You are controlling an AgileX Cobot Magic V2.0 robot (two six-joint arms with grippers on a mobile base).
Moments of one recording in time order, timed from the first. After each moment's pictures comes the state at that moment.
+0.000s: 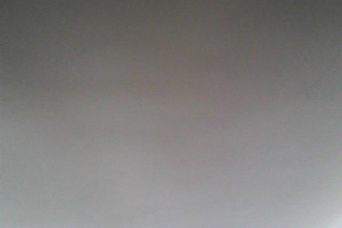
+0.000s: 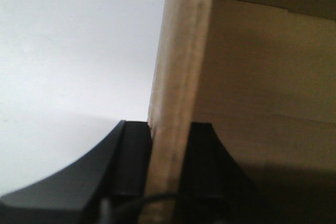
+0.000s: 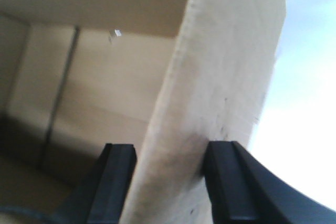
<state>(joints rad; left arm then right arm) -0.18 0.39 -0.81 -0.02 1.11 -0.23 0.25 0.51 -1.00 0.26 1.10 0.07</state>
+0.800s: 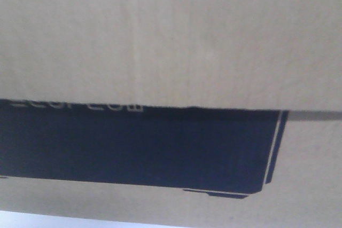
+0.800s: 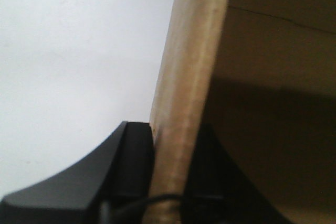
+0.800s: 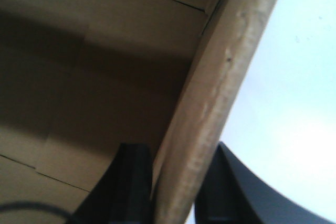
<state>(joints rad) -0.19 1.14 -1.24 0.04 1.10 -0.19 0.25 1.19 -1.32 0.03 1.26 0.08</state>
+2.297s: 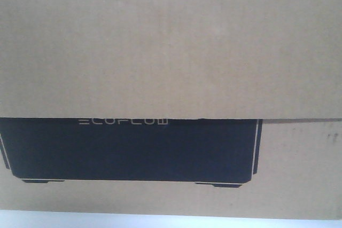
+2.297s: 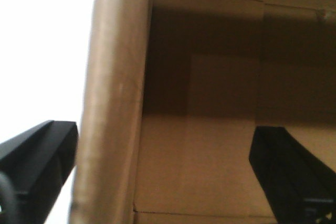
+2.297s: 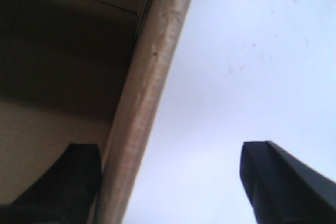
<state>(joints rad) -0.19 1.41 -1.27 -0.03 0.96 -0.11 0.25 1.48 -1.46 -0.20 1.18 0.11</state>
